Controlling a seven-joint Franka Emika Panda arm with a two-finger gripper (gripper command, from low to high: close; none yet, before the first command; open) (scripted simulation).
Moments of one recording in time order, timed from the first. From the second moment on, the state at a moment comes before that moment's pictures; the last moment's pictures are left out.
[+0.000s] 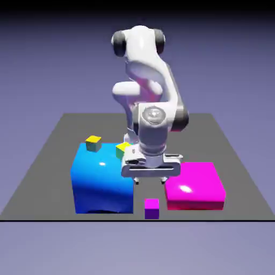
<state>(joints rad) -0.04 0.45 0.13 -1.82 -0.04 1.93 0.87</state>
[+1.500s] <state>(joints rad) 0.00 0.26 -0.10 -1.67 -0.02 1.15 0.73</state>
